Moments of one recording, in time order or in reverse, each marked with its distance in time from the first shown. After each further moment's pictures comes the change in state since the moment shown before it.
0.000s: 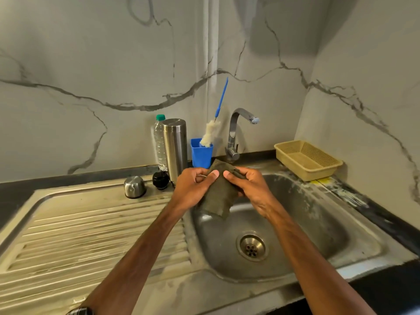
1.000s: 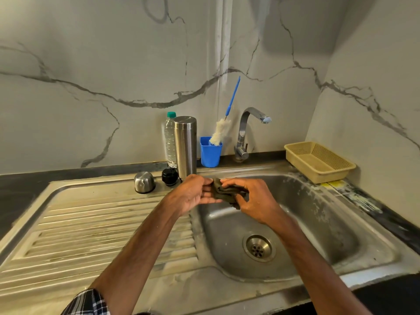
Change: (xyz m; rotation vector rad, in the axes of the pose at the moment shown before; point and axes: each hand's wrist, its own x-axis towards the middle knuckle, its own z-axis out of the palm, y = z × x) left_hand -0.006 0.011 -0.016 -0.499 -0.147 -0.579; right_hand -0.019 0.006 0.002 -0.864 -0.166 -0.426
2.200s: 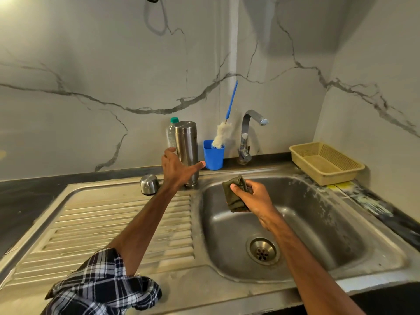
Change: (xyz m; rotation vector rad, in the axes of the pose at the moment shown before) left_hand 0.056 0.021 -0.040 0.710 0.737 0.481; right_hand 0.003 0.024 0.015 0.782 0.127 0.557
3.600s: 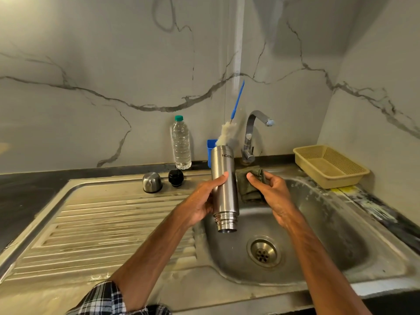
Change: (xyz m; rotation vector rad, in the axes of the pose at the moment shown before) left_hand -0.087 0.013 0.017 -0.815 -0.676 -0.392; right_hand -0.010 -0.027 -0.020 0.194 0.026 -0.094
